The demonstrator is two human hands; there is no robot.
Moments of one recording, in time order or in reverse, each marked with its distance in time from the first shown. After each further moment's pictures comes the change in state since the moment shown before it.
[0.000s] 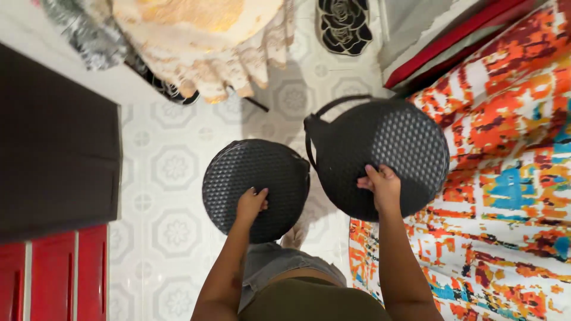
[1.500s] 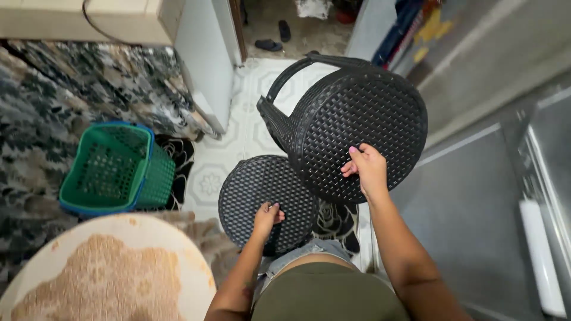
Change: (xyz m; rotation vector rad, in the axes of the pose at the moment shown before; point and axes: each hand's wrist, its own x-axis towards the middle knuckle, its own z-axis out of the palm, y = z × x) left_hand 0.804 0.841 0.255 -0.556 -0.139 0.168; right_hand 1.045 -0.521 0.486 -0.014 -0.350 -0.226
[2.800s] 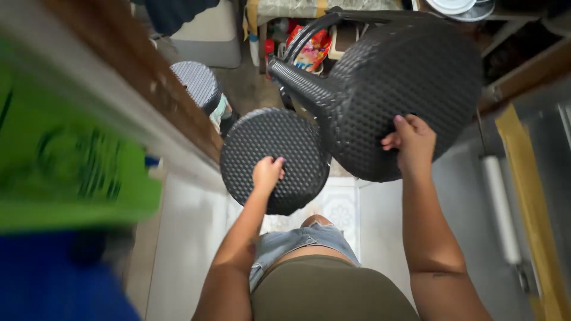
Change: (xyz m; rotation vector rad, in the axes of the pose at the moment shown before) left_hand 0.852 0.731 0.200 0.738 0.161 0.252; right_hand 1.005 -0.173 0.221 -0.023 0.135 -0.169
